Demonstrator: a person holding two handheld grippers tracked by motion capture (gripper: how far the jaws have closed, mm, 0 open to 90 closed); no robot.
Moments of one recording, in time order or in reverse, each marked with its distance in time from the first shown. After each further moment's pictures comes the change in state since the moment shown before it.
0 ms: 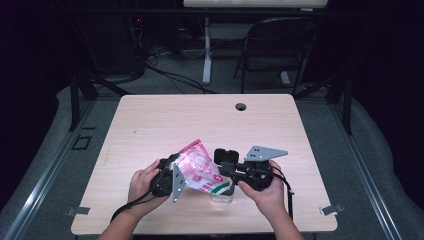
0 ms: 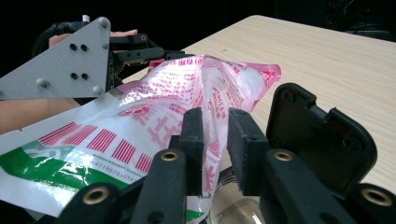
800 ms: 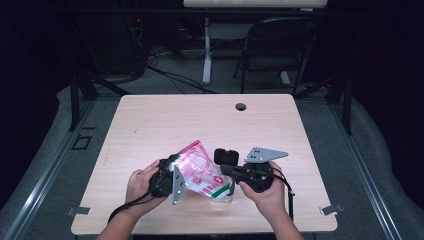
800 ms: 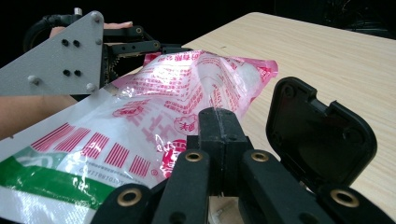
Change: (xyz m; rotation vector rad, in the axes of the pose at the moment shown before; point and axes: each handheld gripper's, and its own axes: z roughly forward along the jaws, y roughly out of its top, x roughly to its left) left arm 0.002 0.001 -0.005 0.006 0.004 0.066; right arm 0.001 -0.002 -0.002 0.010 -0.006 -0.003
